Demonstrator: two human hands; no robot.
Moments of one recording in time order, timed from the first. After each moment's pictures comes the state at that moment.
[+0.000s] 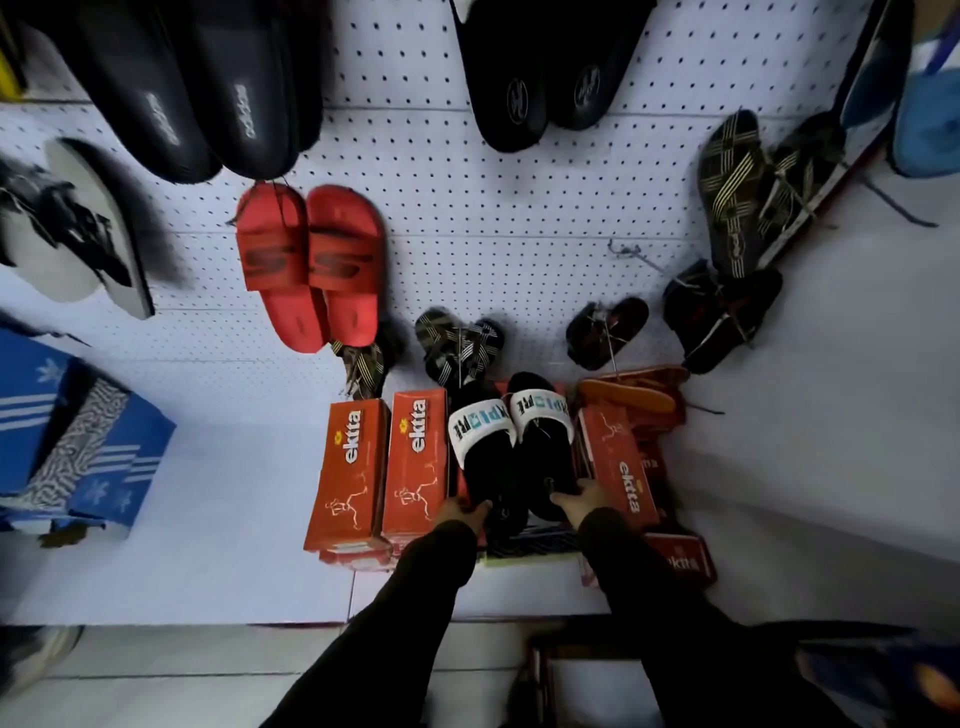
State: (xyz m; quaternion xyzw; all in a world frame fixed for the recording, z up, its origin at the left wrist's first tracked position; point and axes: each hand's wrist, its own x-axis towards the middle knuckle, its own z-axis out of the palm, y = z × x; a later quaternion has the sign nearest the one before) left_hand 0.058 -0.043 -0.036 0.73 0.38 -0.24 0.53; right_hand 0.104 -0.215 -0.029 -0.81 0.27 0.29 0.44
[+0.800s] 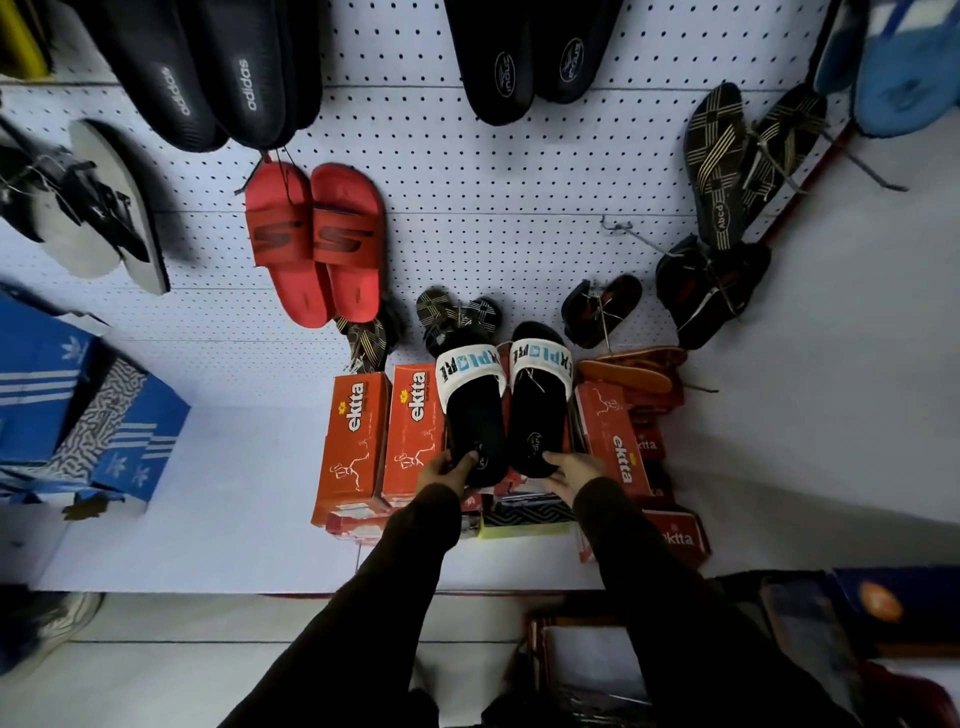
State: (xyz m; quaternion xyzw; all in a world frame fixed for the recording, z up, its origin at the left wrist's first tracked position) left_hand 0.037 -0.043 -0.009 0.54 0.46 -0.12 0.70; right_hand 0.085 -0.219 -0.009 -0.54 0.37 0.28 0.70
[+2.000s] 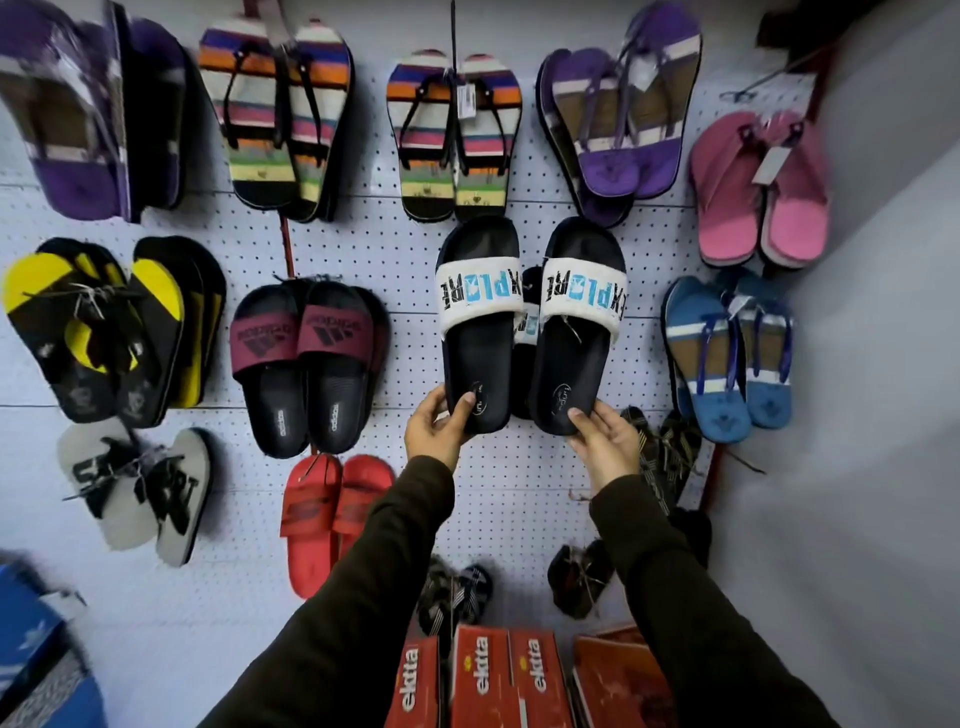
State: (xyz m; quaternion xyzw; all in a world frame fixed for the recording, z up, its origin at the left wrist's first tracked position) left_hand 0.161 -0.012 0.329 0.56 0.01 0.24 0.79; right_hand 0.189 -0.200 0.317 -0.52 -0.03 -0.10 0.85
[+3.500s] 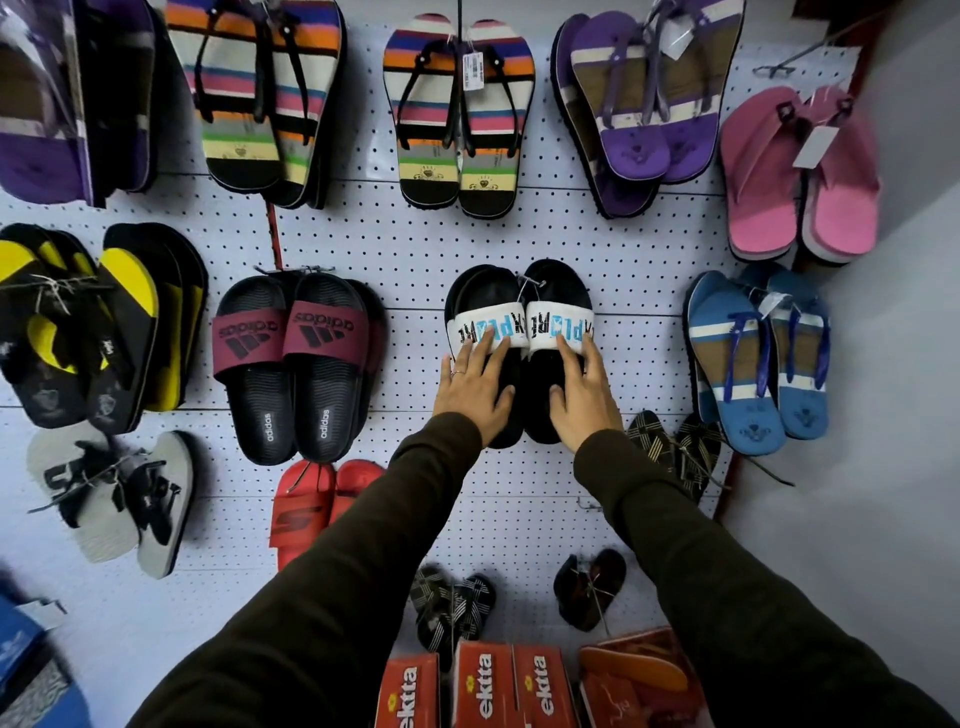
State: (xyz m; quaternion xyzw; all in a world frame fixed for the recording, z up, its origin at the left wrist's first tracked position) left_hand 0.241 -0.008 0.350 0.95 -0.09 0.27 0.16; right_hand 0.257 -0.173 0.343 -0.91 -0.13 -0.30 0.27
